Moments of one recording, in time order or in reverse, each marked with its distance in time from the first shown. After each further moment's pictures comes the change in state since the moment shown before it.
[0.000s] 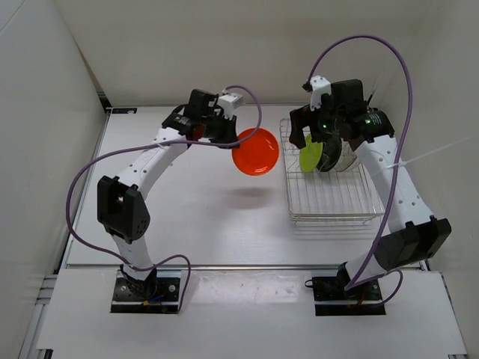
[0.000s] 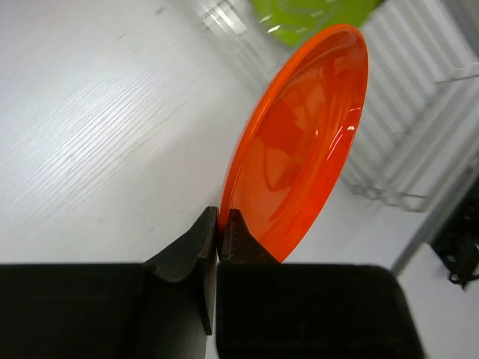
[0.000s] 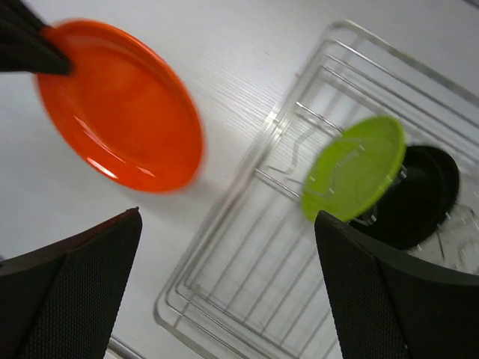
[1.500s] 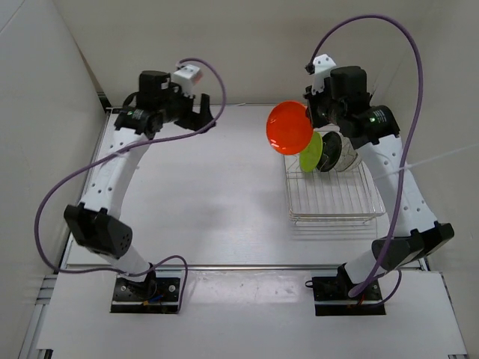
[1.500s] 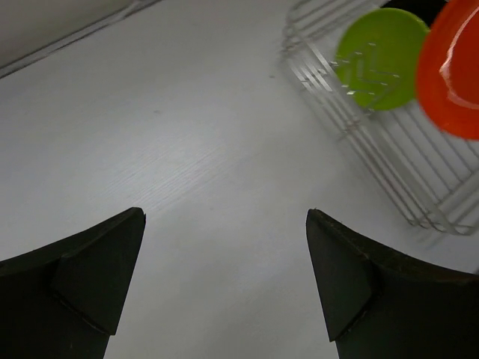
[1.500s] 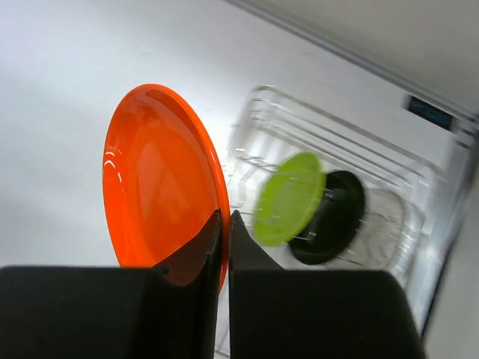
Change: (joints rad) left arm 0.242 -0.221 0.003 -0.058 -0.085 0.088; right arm 0.070 0.022 0.159 0.030 0.347 0.031
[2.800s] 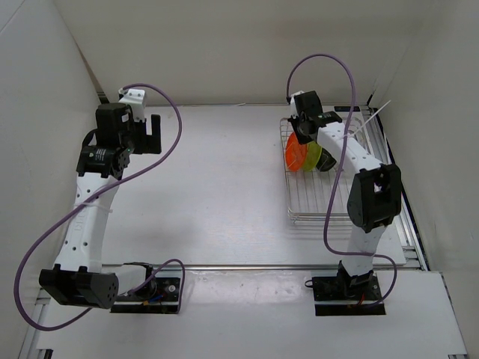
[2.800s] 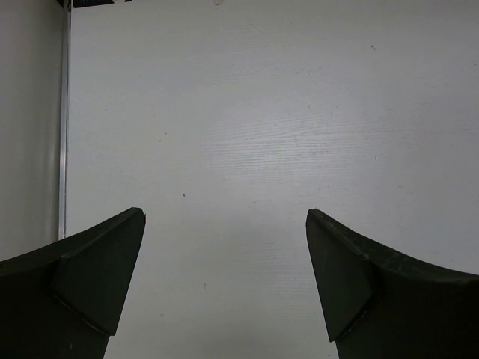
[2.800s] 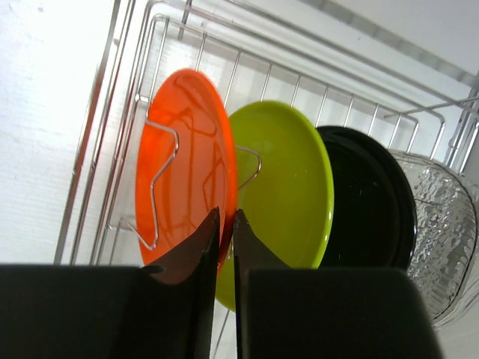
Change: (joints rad) left arm 0.156 -0.362 -0.311 -0.071 -0.448 0.009; right arm -0.055 0.365 -0.230 0.215 0.166 -0.053
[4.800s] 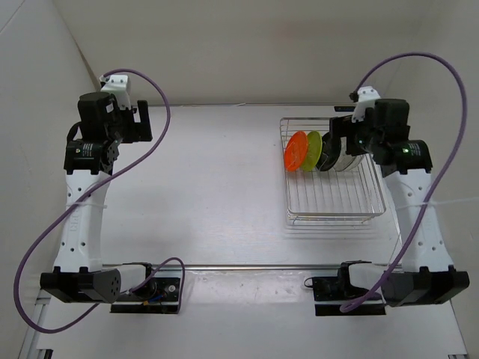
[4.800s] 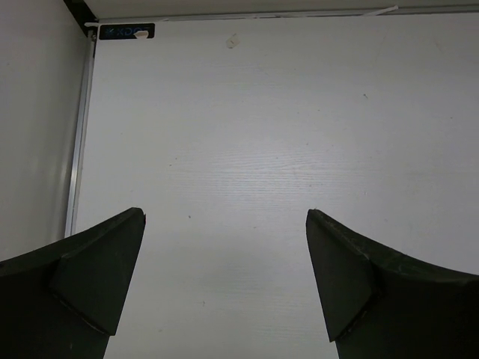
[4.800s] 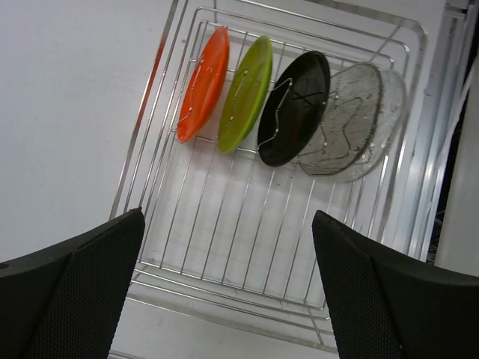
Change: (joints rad) left arm 0.071 0.024 0.136 -0.022 0.034 -0.035; right arm -0.262 -0.675 -0.148 -0.238 -0.378 0.056
